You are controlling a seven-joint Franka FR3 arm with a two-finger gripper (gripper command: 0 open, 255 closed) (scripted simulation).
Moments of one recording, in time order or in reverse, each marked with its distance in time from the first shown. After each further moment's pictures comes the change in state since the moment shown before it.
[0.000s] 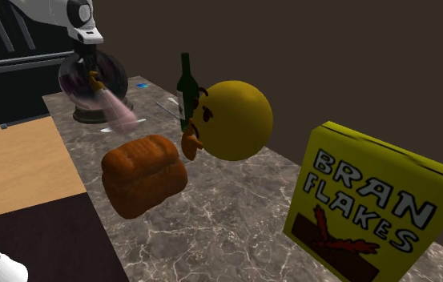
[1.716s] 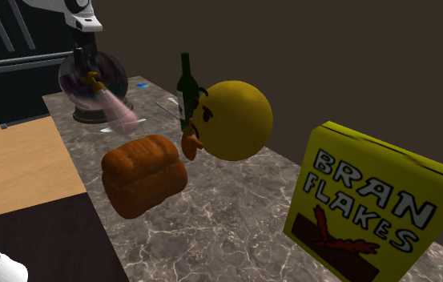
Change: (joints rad) arm -0.020 -0.044 0.008 0.043 0.016 -0.091 -0.018
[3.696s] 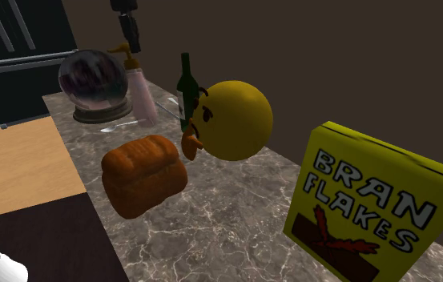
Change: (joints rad) arm -0.163 -0.176 -0.155 0.119 -0.181 -0.419 -0.369
